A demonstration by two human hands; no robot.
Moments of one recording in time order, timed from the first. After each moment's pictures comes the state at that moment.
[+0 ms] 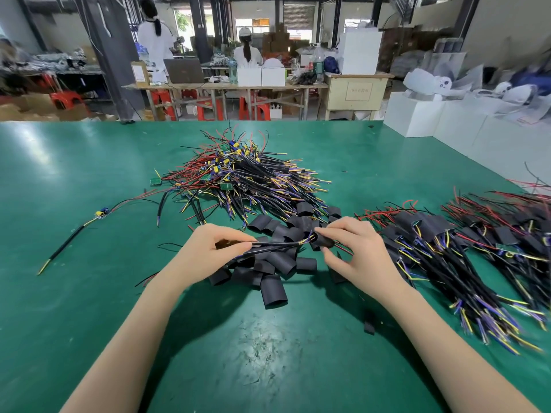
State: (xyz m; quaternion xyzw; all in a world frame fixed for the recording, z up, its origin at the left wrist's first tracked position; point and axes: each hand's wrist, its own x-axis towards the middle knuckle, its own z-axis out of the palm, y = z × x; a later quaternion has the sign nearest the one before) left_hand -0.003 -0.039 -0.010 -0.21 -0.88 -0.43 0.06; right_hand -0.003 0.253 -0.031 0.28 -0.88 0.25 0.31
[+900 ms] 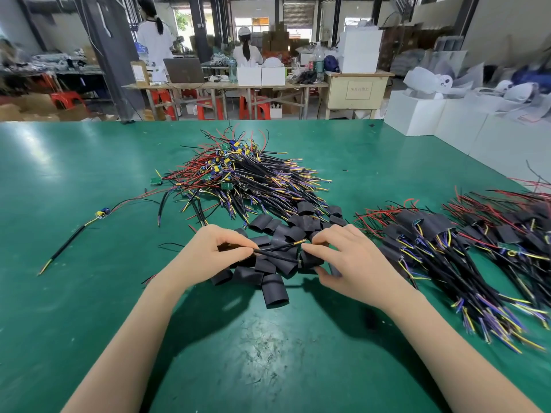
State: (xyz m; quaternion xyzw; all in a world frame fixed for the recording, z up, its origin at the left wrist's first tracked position) left_hand -0.003 -0.039 -0.011 -0.22 -0.88 -0.43 0.03; right_hand 0.011 0.244 -0.019 0.40 -0.86 0.06 0.31
